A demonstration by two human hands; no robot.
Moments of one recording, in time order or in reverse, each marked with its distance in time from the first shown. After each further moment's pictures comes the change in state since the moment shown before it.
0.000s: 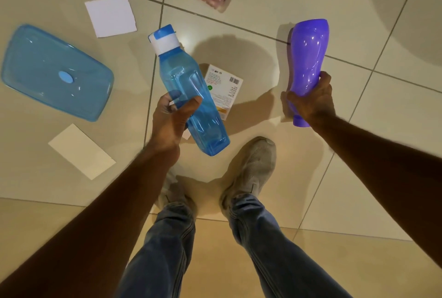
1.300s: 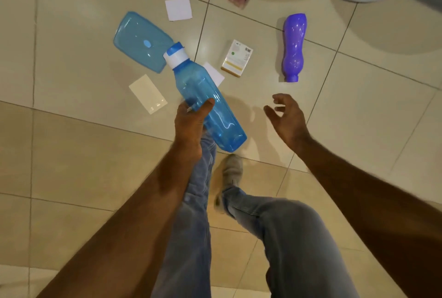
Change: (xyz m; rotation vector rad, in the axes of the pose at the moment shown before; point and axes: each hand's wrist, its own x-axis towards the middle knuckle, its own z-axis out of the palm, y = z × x) left_hand -0.326 0.050 -0.066 -0.137 0.126 -0.062; right_hand -0.351 -0.059 -0.100 0.065 -0.187 -0.226
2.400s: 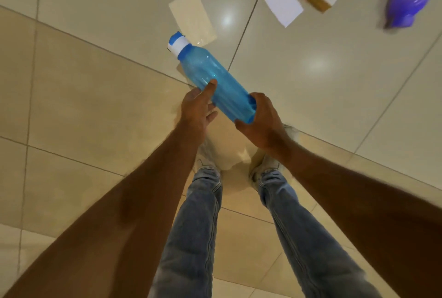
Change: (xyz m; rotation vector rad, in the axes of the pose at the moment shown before) left_hand 0.127 -0.190 -0.222 -0.087 0.058 -0.085; right_hand -0.104 0.065 0.309 -0.189 -0.279 -0.210
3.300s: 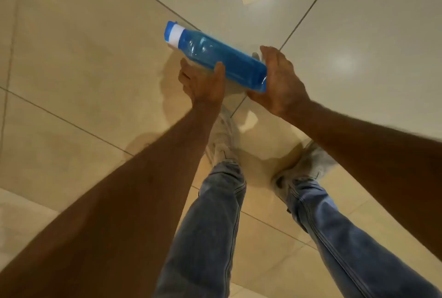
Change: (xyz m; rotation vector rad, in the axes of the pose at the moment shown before) left_hand 0.126 -0.060 -0.080 0.363 0.448 0.152; right_hand 0.109 0.003 0.109 -0.342 -0.128 -0.267
